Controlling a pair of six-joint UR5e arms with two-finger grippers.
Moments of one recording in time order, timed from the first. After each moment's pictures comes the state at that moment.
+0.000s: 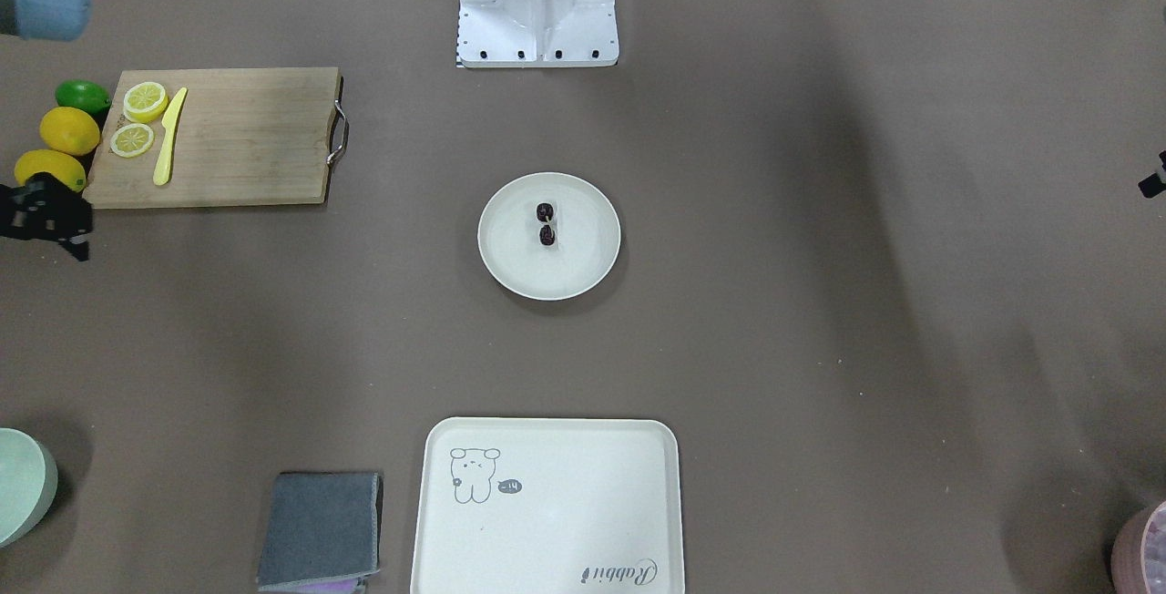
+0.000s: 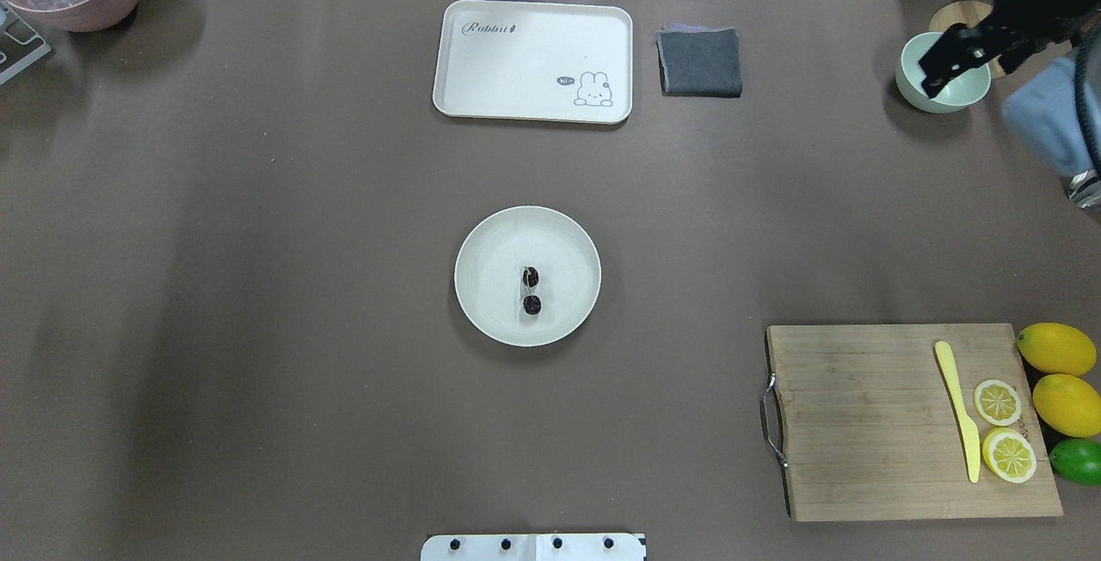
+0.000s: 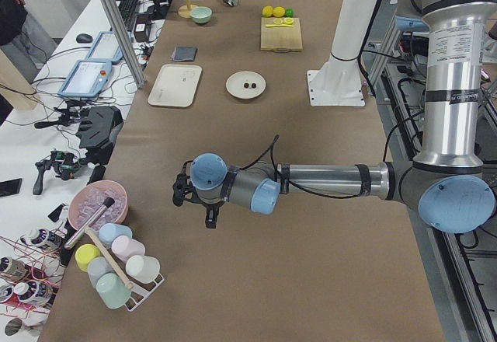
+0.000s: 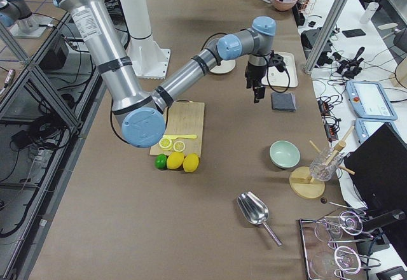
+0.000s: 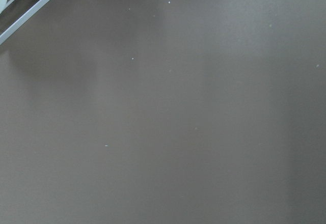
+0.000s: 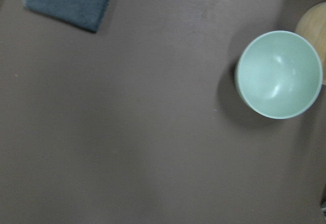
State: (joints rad) left arm -1.49 -1.53 -1.57 -1.88 -2.52 -0.22; right arm 1.24 -1.19 1.82 -1.91 2.21 0.13
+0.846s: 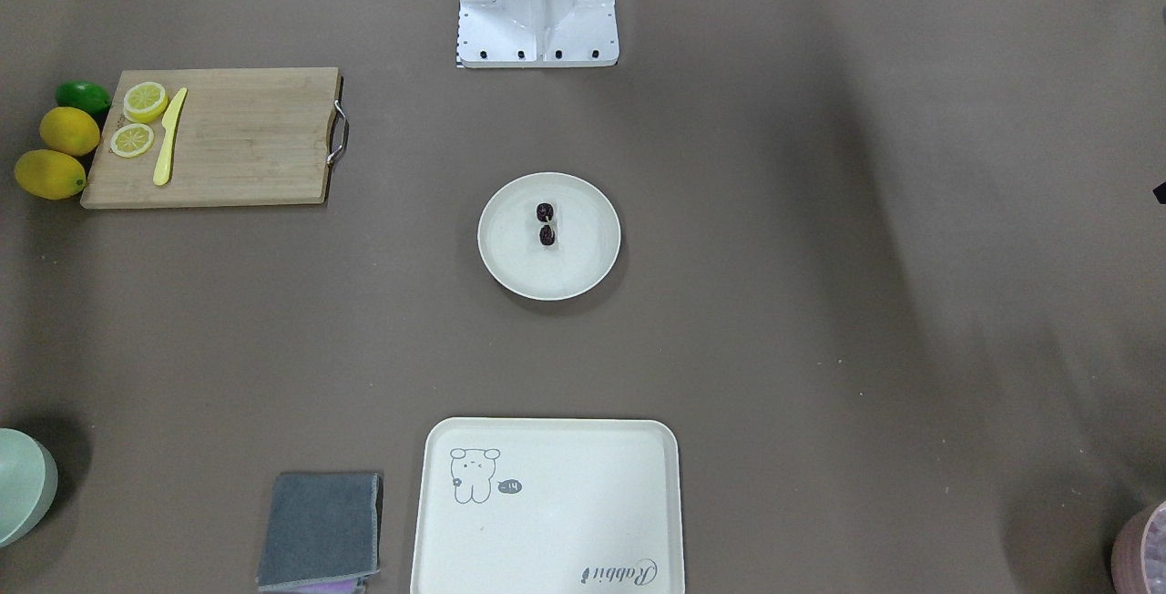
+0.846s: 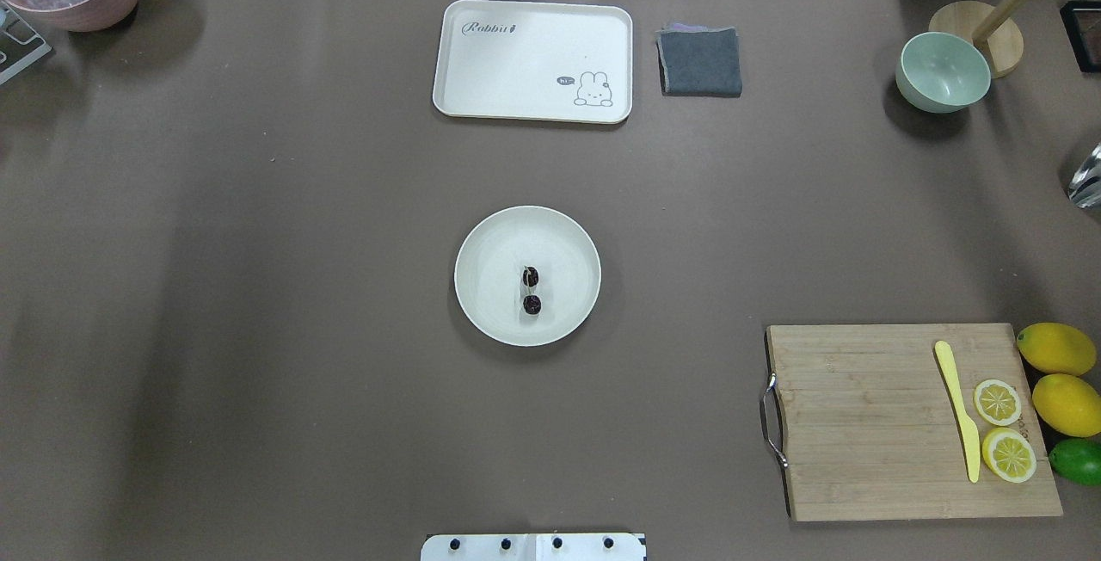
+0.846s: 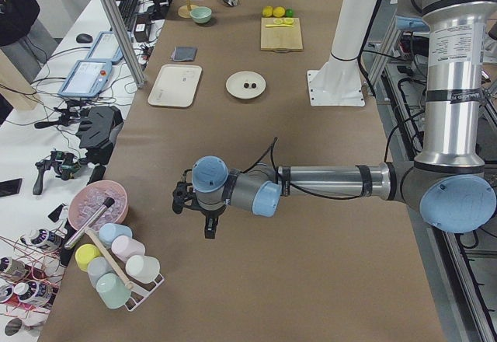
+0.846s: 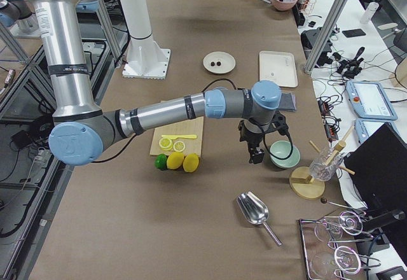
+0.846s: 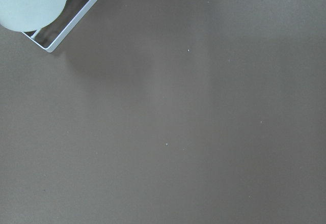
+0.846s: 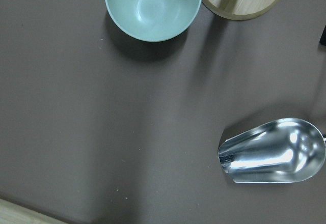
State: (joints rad) left arm -1.49 -1.52 -1.57 -1.88 -2.44 -0.21; right arm 1.51 -1.45 1.72 -1.78 2.34 -0.26
